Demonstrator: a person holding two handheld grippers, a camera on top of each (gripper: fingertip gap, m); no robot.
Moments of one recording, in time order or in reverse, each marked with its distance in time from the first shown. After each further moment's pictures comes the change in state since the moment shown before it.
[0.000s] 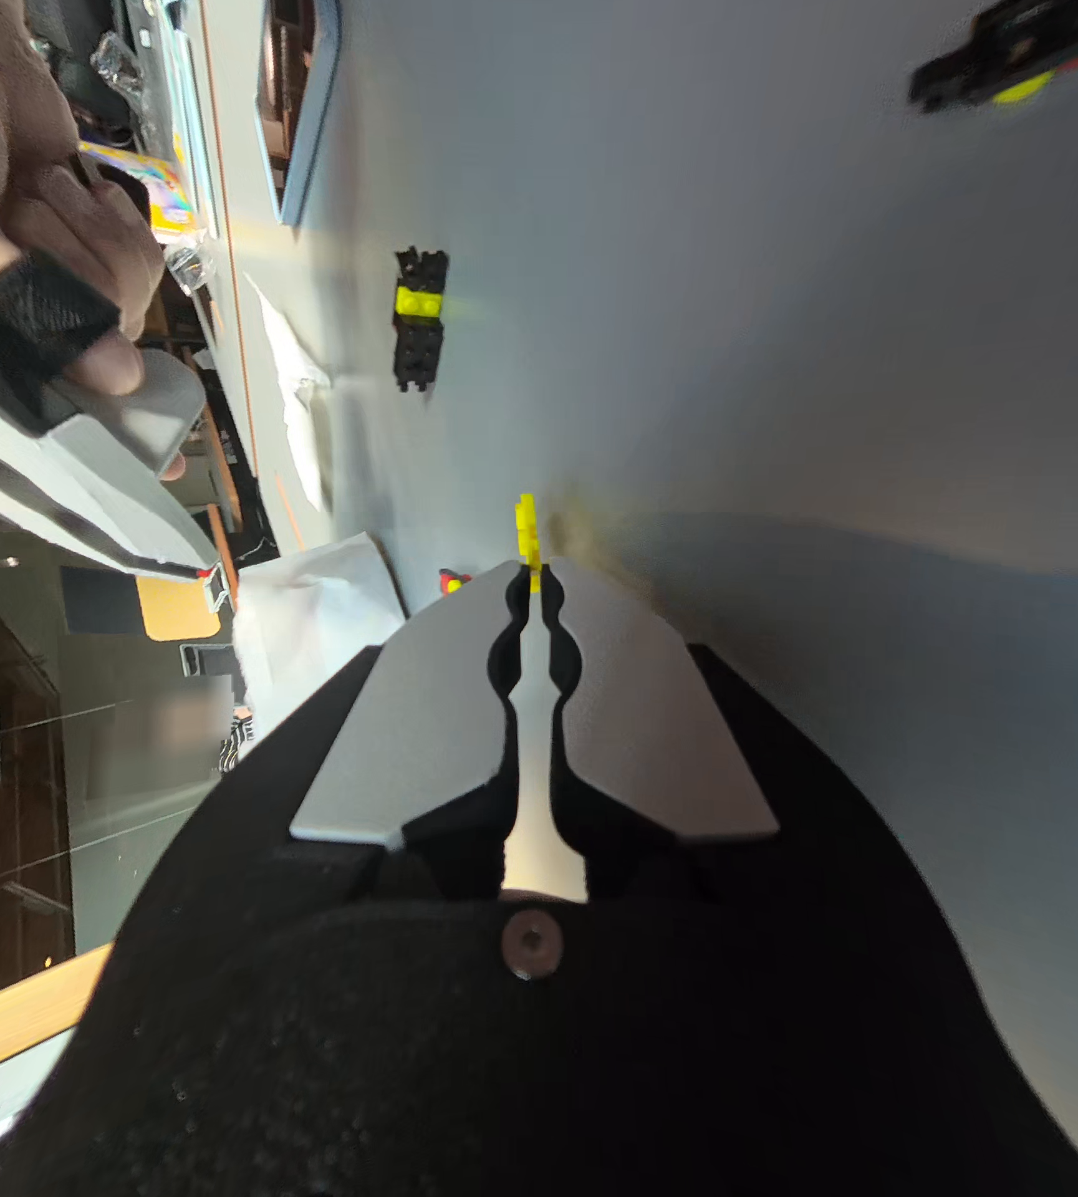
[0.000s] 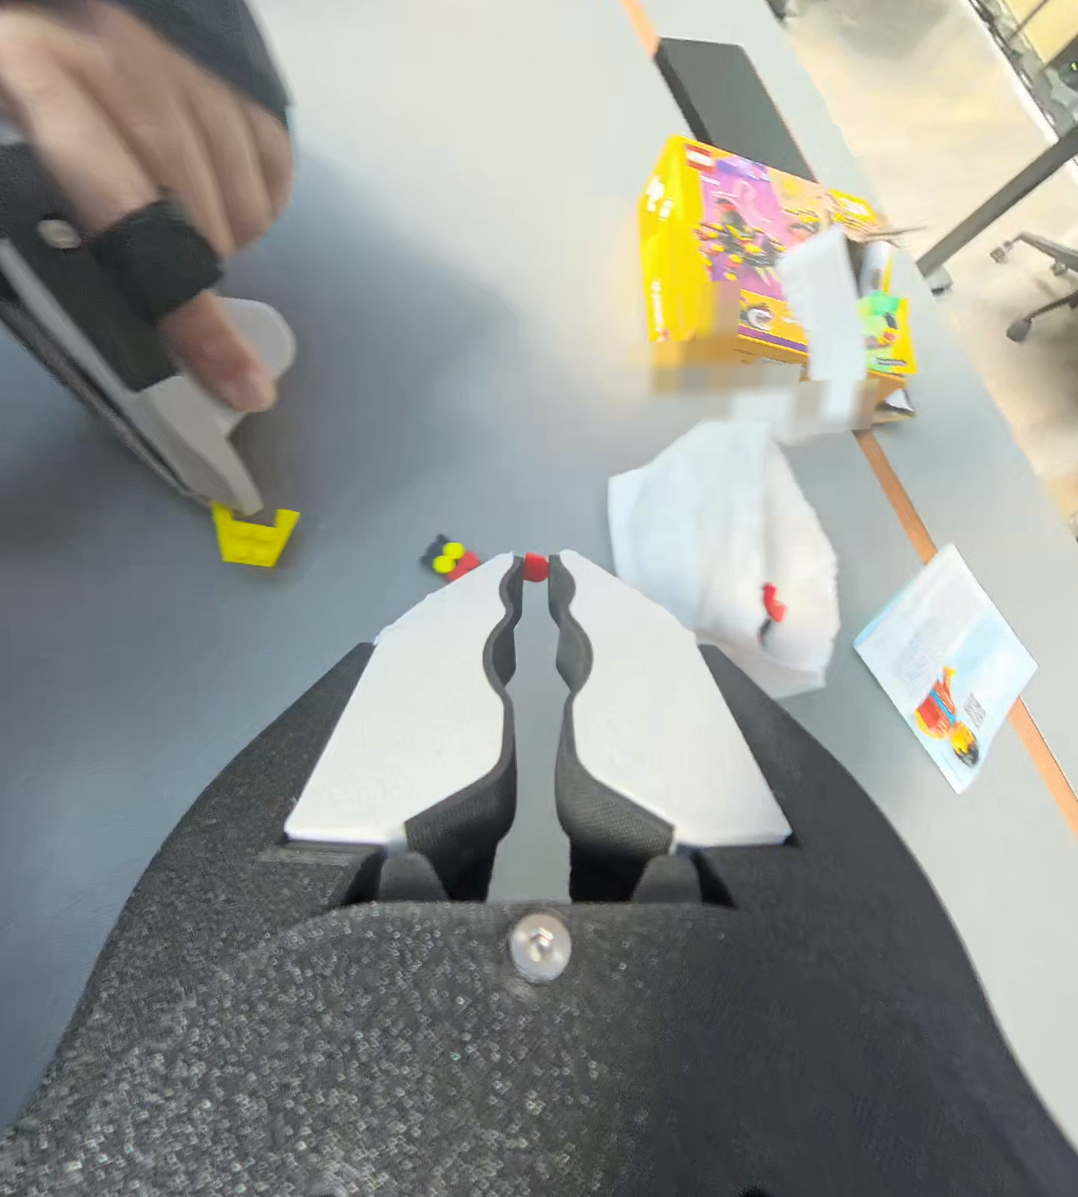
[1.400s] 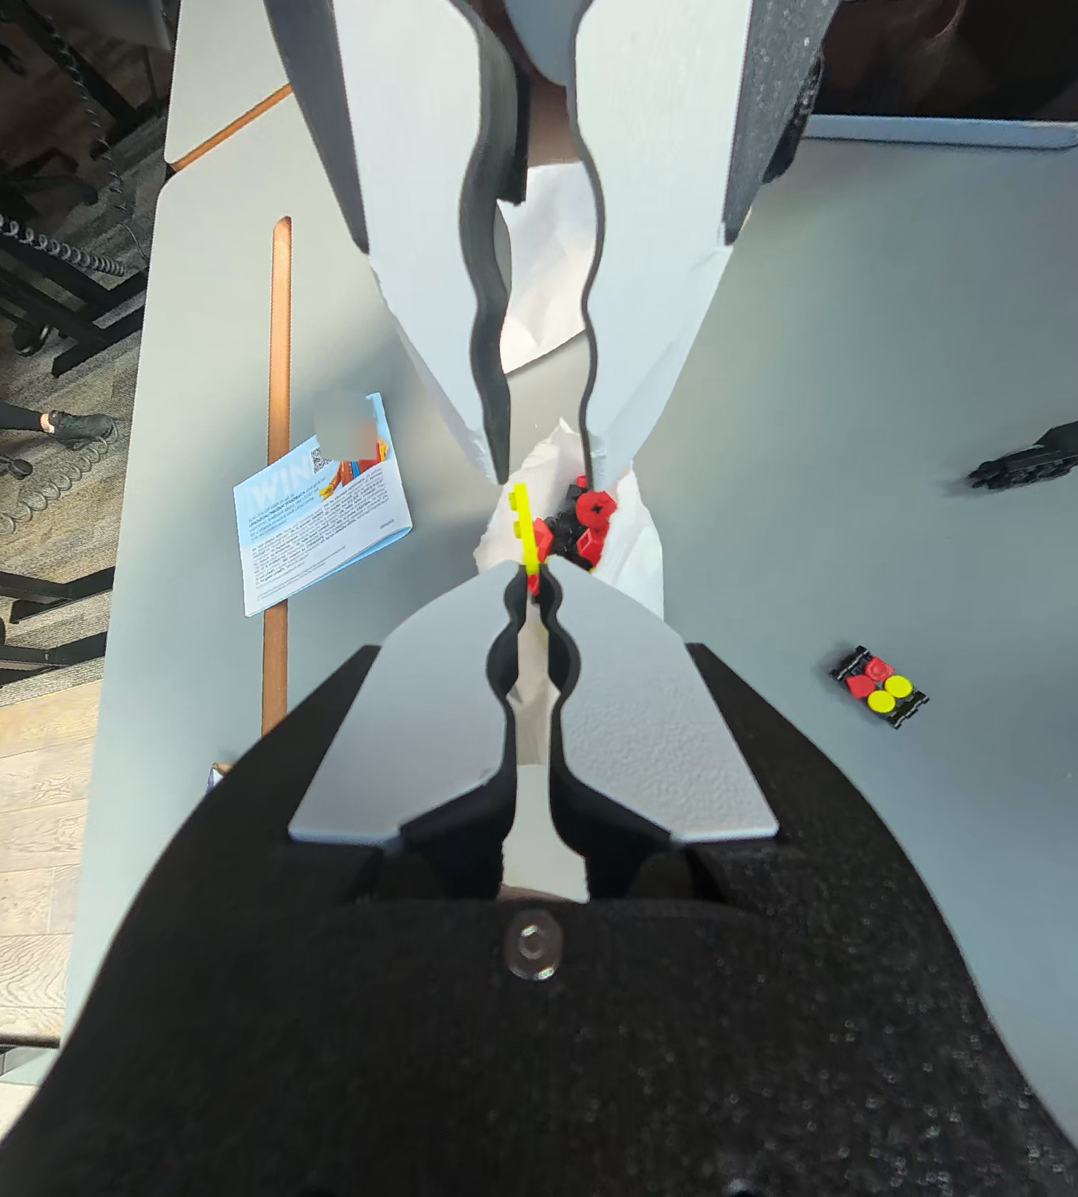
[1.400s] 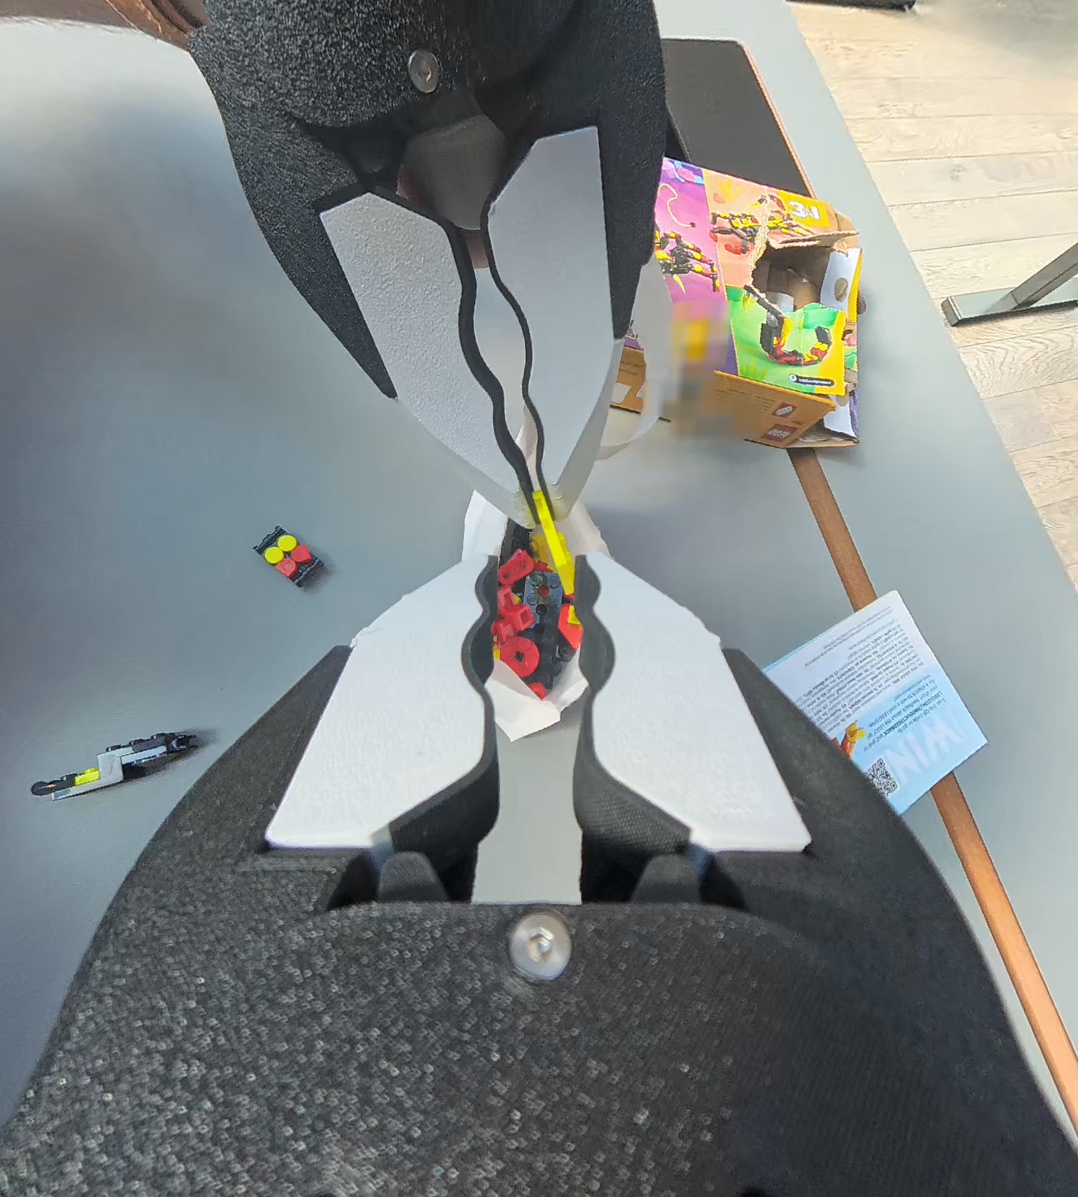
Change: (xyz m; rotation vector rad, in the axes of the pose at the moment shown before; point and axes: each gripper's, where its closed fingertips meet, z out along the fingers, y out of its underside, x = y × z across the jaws) left arm -0.168 0.098 0.077 0.044 0.180 -0.831; right arm 0.095 -0.002 0.014 0.009 -0.182 -0.011
